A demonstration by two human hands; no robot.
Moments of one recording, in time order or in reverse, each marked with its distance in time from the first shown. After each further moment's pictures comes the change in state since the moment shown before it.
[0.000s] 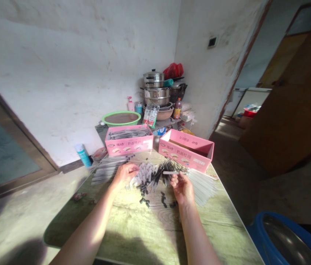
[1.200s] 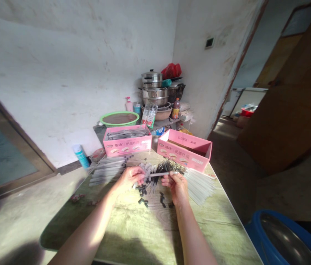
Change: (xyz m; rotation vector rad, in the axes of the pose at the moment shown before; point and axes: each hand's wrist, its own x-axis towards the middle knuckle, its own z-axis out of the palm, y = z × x) left_hand -0.005 0.011 0.026 -0.430 -0.270 -0.053; right_hand -0.017 0.006 0.019 -0.089 -0.085 0.039
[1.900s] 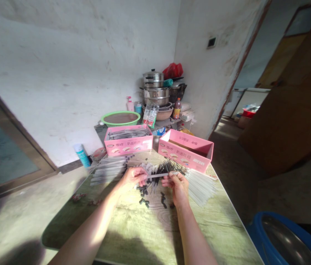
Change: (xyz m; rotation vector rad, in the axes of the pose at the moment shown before) left_hand 0.004 -0.008 0.003 -0.051 -0.013 0.033; right_hand -0.002 0.002 0.007 -0.110 0.026 -0.079
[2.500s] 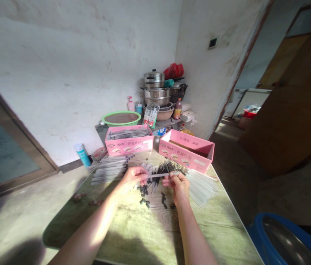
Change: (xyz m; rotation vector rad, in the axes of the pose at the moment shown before) left_hand -0.001 0.010 0.006 -0.151 0.053 -0.045; right_hand -0.001 -0.001 0.001 -0.007 0.009 -0.032
